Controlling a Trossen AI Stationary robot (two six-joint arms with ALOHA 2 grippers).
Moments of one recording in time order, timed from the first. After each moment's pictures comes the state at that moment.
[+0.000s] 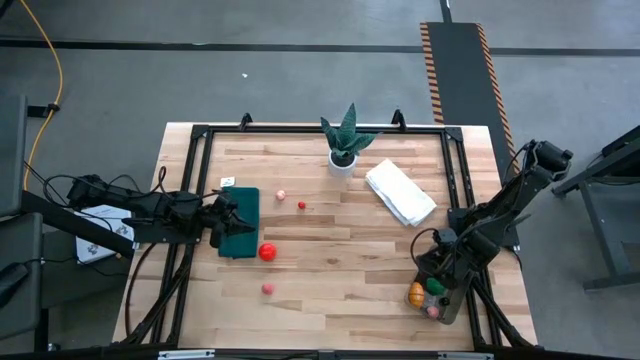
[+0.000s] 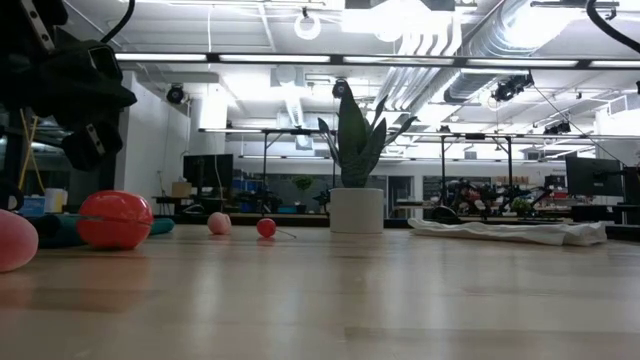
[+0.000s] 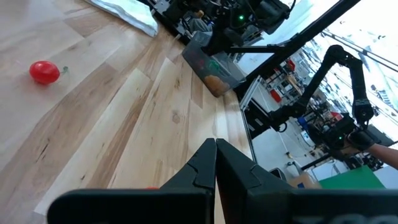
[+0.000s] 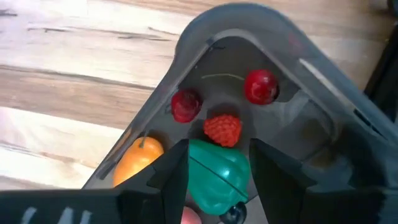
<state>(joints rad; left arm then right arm) -0.08 0.21 0.01 0.01 -0.02 -0.79 0.84 1.14 0.66 -0.92 0.01 2.24</state>
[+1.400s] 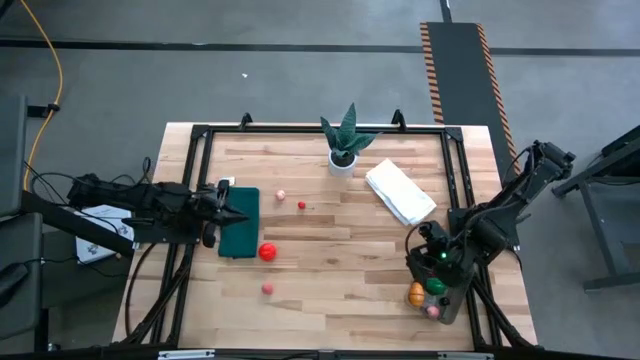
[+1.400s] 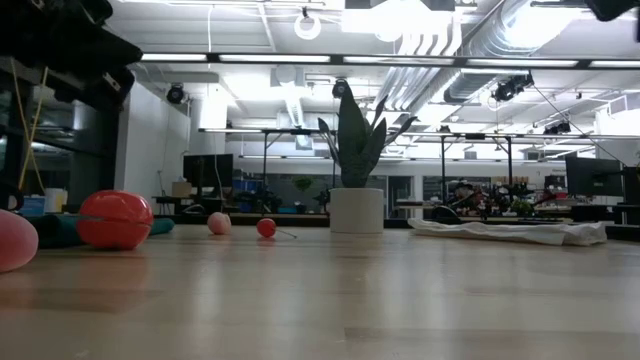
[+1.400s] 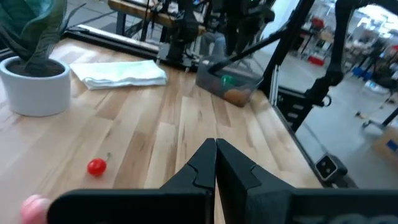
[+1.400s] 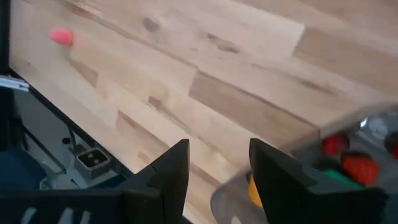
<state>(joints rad) -0.08 0.21 0.24 -0.22 -0.10 -0.31 0.77 1.14 0.92 -0.90 0.32 1.88</state>
